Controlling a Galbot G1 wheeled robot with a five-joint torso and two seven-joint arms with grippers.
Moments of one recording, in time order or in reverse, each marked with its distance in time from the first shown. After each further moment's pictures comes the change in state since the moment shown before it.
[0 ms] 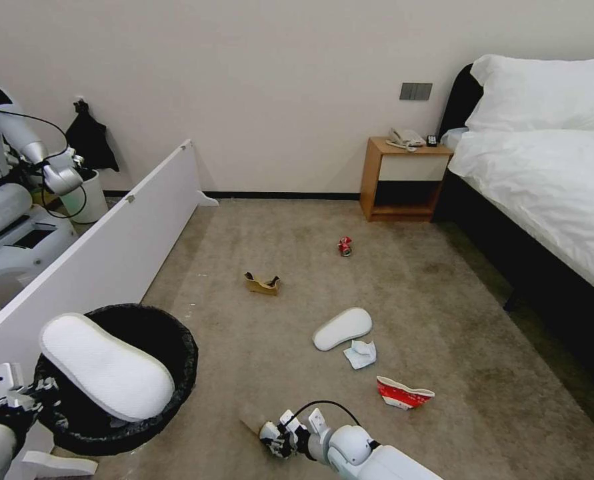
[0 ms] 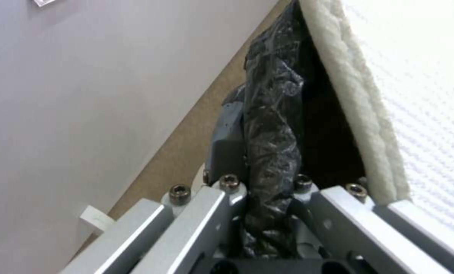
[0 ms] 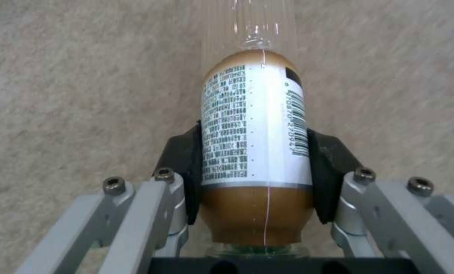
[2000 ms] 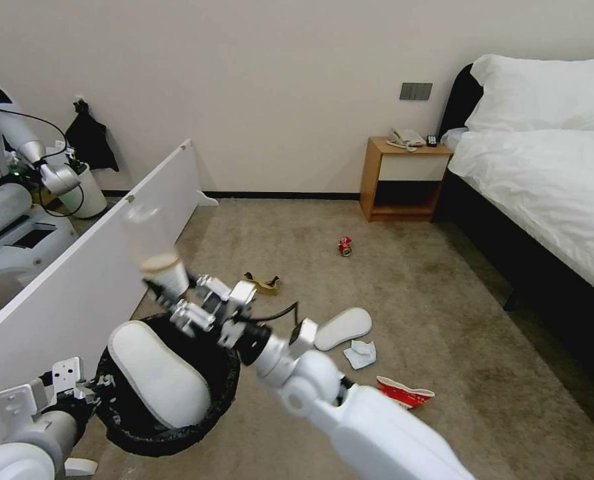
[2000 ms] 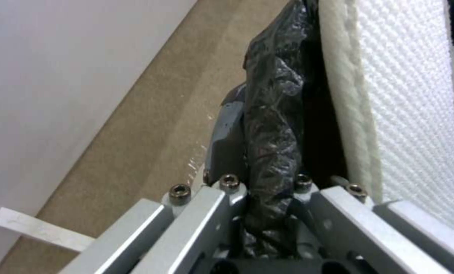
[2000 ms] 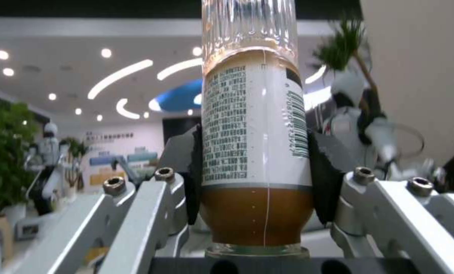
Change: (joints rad) left arm -0.066 0.045 0.201 0.030 0.025 0.000 -0.003; right arm 0.098 0.029 -0.031 0.672 0.382 0.503 -0.092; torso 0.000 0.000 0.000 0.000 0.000
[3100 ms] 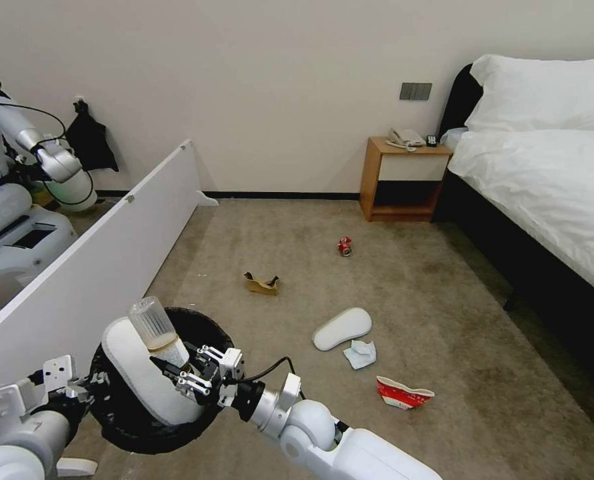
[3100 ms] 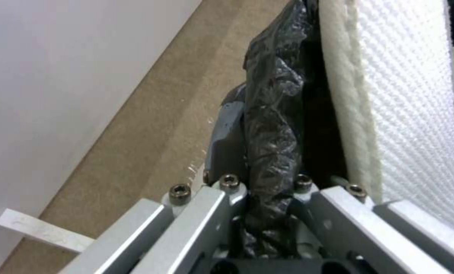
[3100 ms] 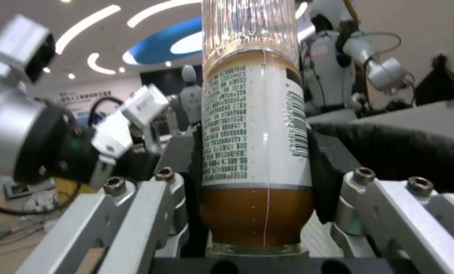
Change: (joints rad) left arm 0.019 0.000 -0.034 -0.022 -0.024 0.000 0.003; right arm -0.088 -0.051 -0.047 -0.096 -0.055 -0.009 0.020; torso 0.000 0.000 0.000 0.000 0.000
